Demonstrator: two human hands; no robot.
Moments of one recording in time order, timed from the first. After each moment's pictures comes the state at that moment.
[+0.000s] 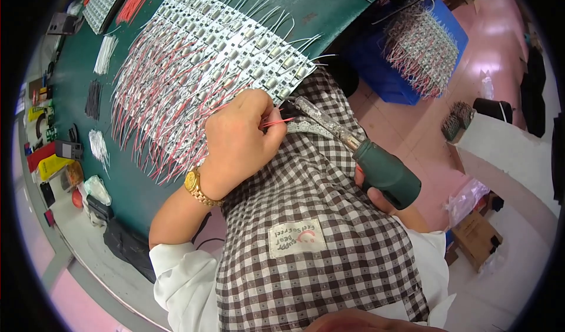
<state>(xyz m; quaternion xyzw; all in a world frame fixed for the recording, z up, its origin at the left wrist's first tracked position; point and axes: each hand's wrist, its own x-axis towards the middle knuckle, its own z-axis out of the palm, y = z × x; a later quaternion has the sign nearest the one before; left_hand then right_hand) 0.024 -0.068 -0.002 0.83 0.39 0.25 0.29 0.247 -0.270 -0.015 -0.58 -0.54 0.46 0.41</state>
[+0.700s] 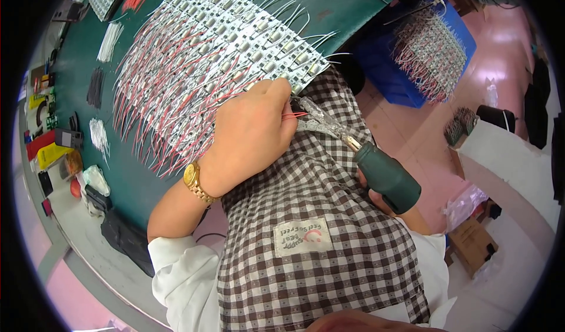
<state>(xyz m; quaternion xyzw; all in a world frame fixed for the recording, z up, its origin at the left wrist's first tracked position) 0.027 -0.058 0.007 0.87 0.37 0.15 0.29 0.253 -0.260 -0.014 -0.60 -0.62 0.42 0.27</state>
